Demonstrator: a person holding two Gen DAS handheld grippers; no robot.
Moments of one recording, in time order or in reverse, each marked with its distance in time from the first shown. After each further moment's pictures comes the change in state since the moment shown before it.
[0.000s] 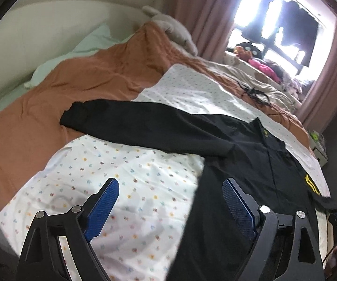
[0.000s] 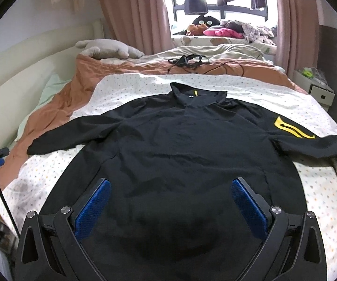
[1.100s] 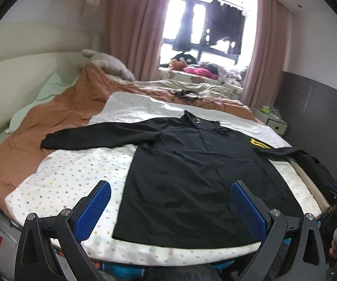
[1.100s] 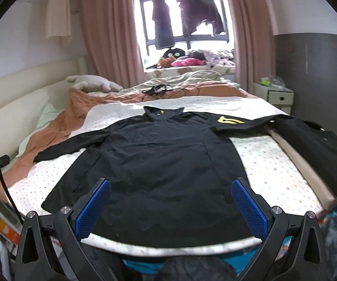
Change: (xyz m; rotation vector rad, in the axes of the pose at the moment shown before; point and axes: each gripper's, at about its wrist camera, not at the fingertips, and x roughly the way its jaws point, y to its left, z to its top) left arm -0.163 -0.086 -0.137 0.316 -0.180 -0.203; right arm -0.197 -0.024 -0.136 0.099 -0.222 -0.126
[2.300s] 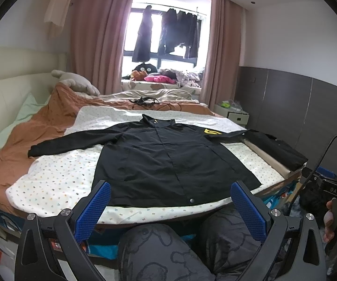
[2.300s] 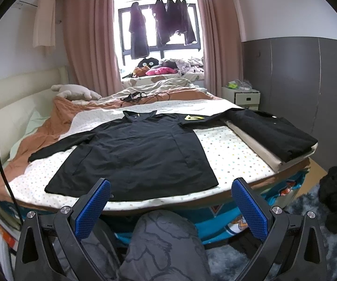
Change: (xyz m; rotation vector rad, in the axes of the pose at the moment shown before) left arm -0.134 -0.069 -0.070 0.158 -0.065 -0.192; right arm -0.154 -0.002 -0.069 0.057 -0.061 -0.175
